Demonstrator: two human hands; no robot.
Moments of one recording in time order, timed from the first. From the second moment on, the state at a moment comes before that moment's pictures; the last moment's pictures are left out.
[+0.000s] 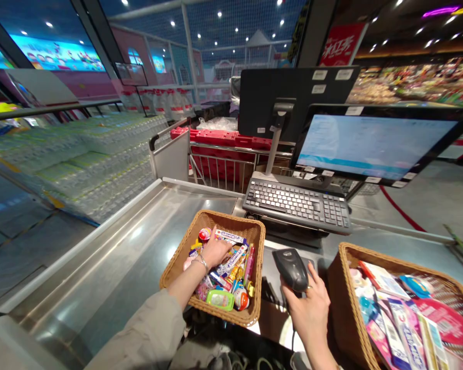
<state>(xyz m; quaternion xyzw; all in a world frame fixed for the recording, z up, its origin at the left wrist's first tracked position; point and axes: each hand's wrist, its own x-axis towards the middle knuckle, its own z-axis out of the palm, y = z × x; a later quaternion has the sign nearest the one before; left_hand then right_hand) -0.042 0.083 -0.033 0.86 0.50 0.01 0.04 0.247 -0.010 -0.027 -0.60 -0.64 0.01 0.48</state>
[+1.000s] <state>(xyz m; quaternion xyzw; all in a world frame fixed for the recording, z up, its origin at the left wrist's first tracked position) -0.069 0.105 -0.013 0.90 0.40 -0.02 -0.17 0.248 -0.011 -0.023 -0.61 -0.62 0.01 0.49</state>
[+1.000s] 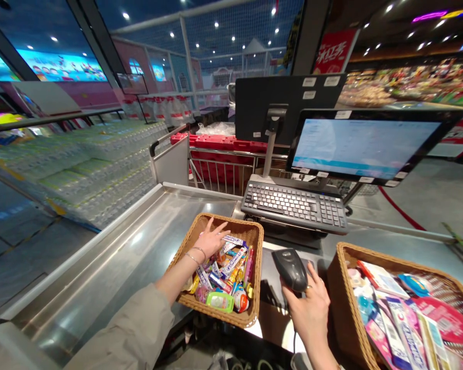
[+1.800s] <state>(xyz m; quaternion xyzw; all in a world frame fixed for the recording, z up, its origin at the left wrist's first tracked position) -0.031 0.052 0.017 0.75 0.59 0.26 -0.16 0.246 -0.017 -0.018 -0.61 -0.65 0.01 0.45</state>
